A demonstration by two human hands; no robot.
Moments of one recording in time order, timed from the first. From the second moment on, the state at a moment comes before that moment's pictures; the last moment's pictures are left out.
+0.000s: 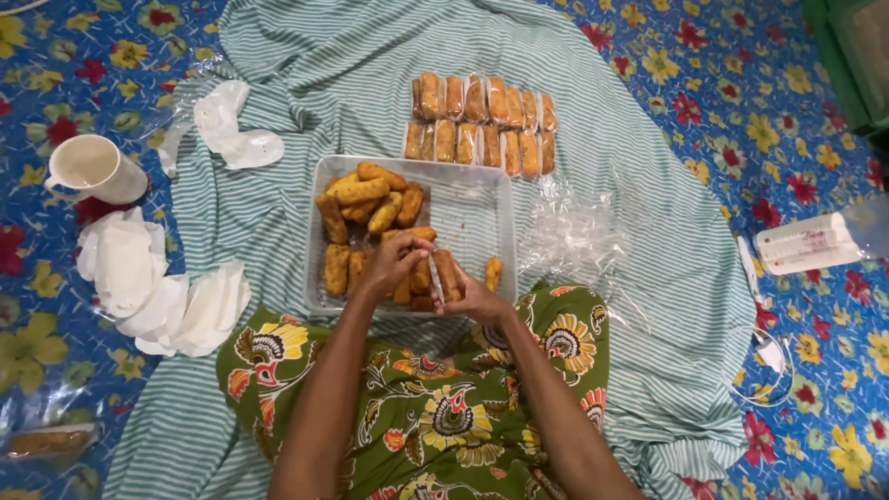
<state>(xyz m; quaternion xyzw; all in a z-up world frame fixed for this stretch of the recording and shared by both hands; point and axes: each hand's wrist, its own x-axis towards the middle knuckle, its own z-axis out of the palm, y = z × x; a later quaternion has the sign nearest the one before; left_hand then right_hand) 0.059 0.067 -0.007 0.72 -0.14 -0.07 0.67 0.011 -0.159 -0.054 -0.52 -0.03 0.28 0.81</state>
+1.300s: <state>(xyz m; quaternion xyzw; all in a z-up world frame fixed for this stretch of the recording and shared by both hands) 0.082 0.071 -0.035 0.70 -0.23 -0.07 0.68 0.010 -0.162 -0.046 -0.53 -0.03 0.29 0.80</state>
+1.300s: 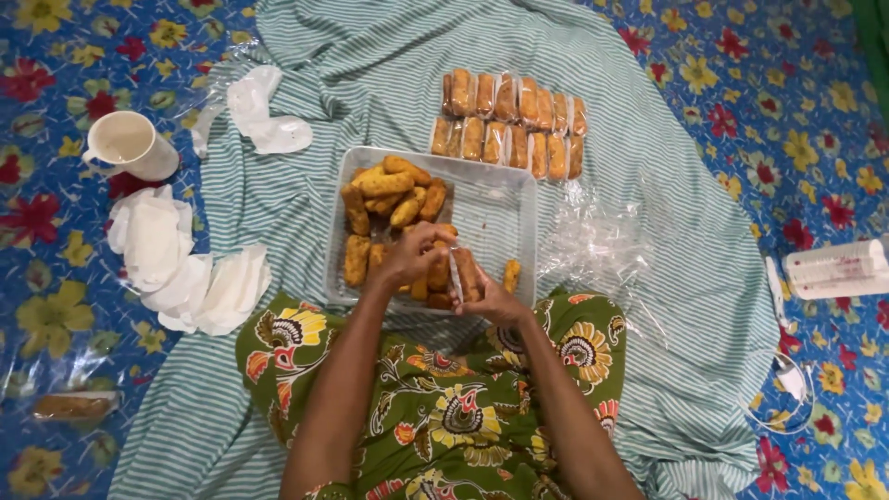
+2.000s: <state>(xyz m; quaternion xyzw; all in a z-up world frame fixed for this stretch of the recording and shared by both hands) 0.076 0.064 -0.029 0.72 -0.16 -0.01 0.67 0.012 -0.182 -0.094 -0.58 -0.03 0.27 0.77</state>
